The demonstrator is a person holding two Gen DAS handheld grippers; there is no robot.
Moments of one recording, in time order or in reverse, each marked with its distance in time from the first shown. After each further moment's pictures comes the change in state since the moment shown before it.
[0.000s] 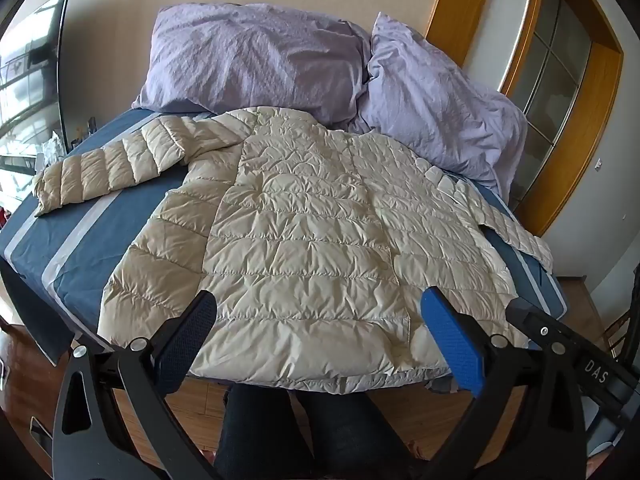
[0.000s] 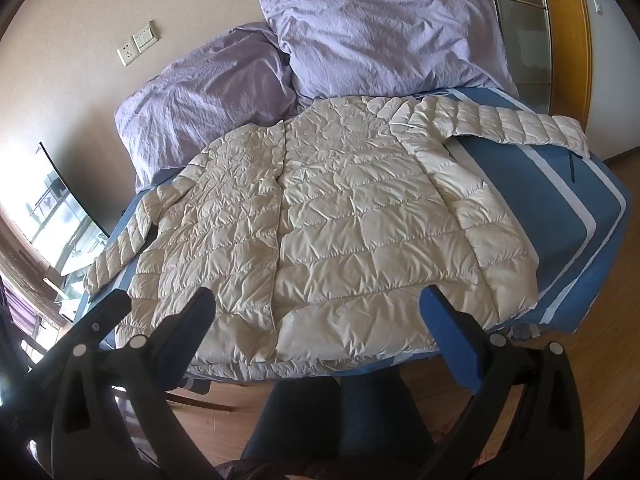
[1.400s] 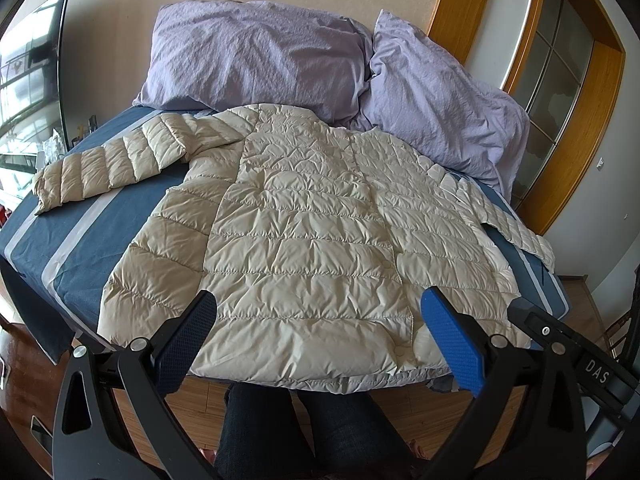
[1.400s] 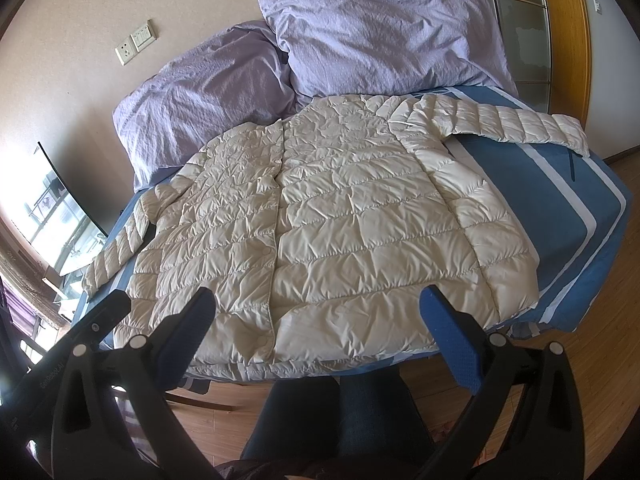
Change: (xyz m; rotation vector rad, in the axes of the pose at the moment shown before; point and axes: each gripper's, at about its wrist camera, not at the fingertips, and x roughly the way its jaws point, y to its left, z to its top) left arm -0.005 0.001 -0.002 0.000 0.004 0.000; right arm 0.002 -0.001 0.001 -0.002 0.002 -0.004
